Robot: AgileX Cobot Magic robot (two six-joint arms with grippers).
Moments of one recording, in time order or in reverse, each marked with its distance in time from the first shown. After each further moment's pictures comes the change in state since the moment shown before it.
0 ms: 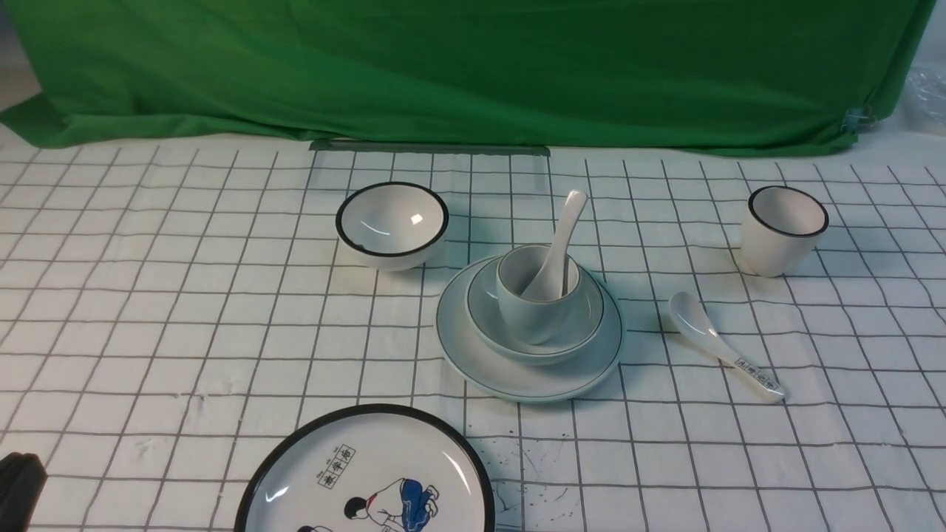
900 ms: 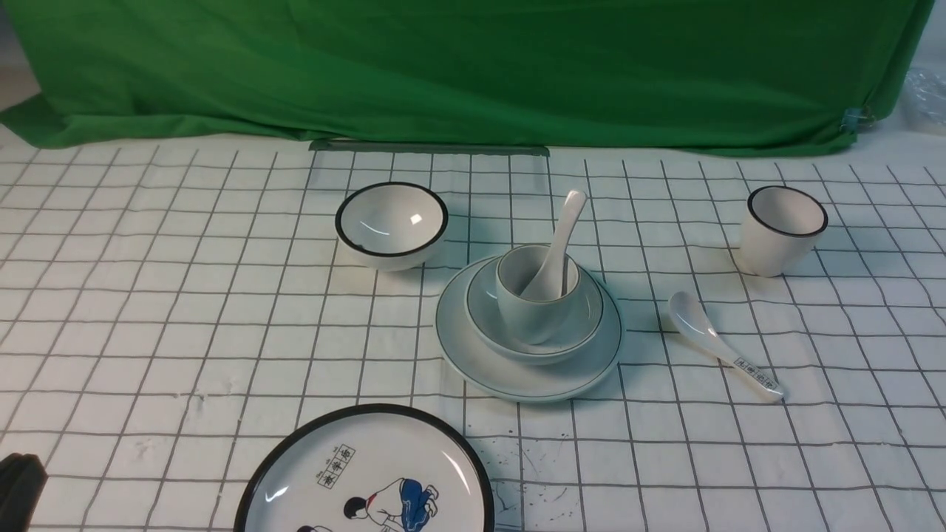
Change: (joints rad) right arm -0.392 -0.018 0.331 0.008 0.130 0.046; left arm 0.000 0.000 0.000 0.000 0.003 0.001
